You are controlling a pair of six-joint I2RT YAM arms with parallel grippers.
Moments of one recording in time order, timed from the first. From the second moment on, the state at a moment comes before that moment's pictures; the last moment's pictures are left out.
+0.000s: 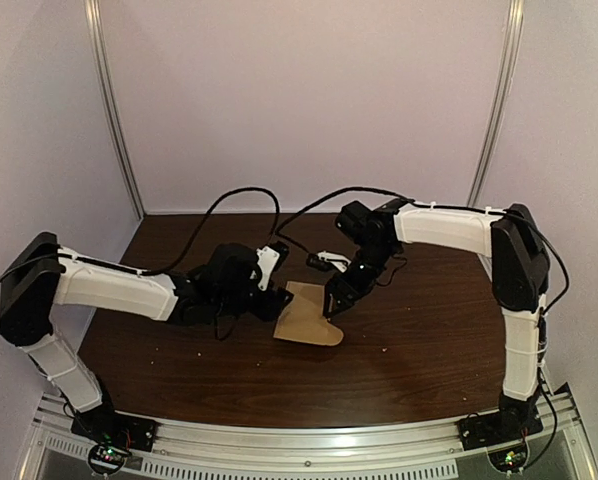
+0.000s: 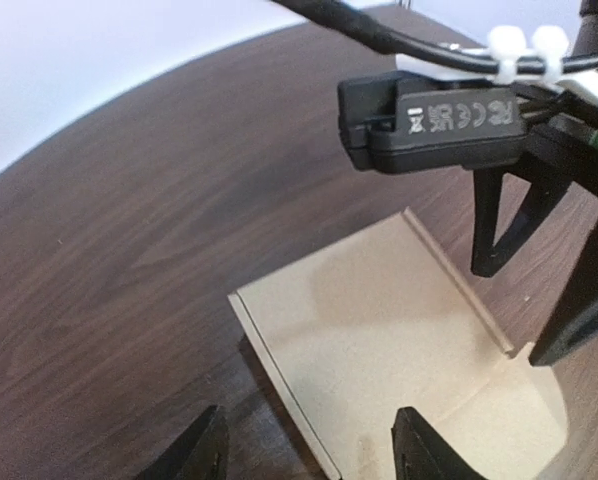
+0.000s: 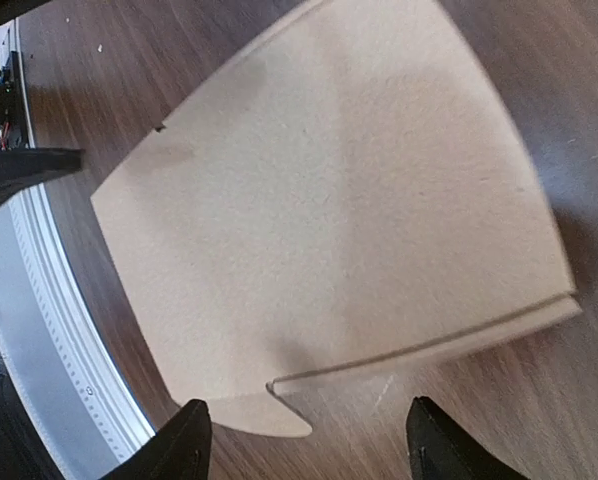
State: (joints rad) left arm -0.93 1.67 0.89 0.17 -0.18 -0.29; right arm 0.68 2.07 1.66 -0.96 -0.61 -0.14
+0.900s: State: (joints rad) left arm -0.93 1.12 0.55 -0.05 -0.25 -0.45; right arm 0.63 2.28 2.00 -0.98 -0.56 -0.35
